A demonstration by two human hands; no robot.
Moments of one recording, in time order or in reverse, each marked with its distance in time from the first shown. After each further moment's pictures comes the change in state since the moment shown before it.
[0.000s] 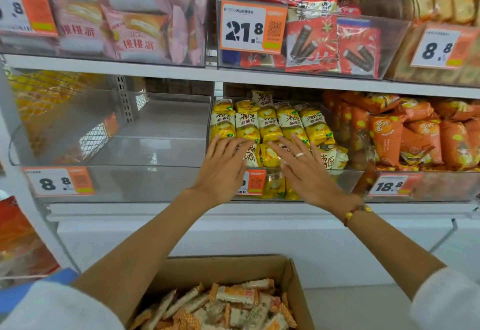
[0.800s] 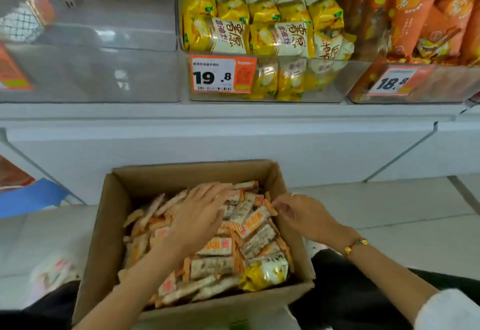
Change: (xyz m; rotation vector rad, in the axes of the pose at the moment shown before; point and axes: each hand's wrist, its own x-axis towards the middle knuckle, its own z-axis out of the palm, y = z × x) left_hand -0.227 0.050 0.104 -0.224 -0.379 -0.017; right_hand -0.209 -0.026 0.104 0.231 -0.529 0.254
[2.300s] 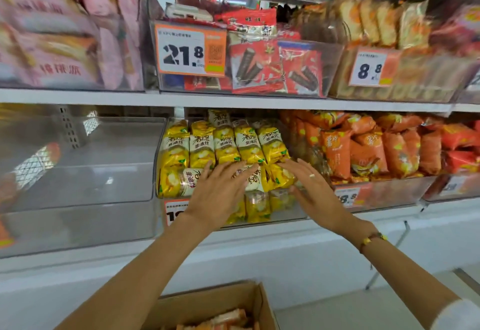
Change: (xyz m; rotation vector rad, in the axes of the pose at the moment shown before) left_hand 0.220 0.041 -0.175 0.329 0.200 0.041; right_hand 0.096 0.043 -0.213 0.014 0.696 -0.345
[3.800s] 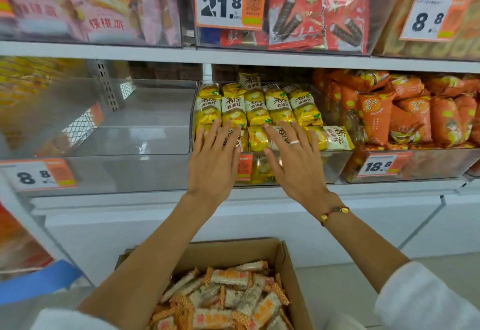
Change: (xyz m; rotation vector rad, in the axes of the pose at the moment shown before) left_hand -0.057 -0.025 0.002 0.043 0.225 -0.238; right_hand 0.020 -0.102 0.053 -0.418 0.054 0.125
